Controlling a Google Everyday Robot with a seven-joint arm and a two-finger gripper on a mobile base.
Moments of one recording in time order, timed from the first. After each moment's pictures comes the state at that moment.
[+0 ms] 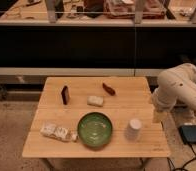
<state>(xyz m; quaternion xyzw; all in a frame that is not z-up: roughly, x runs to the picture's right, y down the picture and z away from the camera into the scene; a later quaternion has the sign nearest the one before) 0.285 0.104 0.684 -0.28 0.02 0.02 0.96</state>
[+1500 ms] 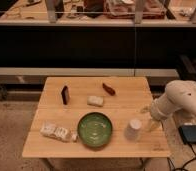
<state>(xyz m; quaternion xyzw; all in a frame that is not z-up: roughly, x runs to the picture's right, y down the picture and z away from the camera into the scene) 0.252 0.161 0.719 -0.31 -0.14 0.04 0.94</state>
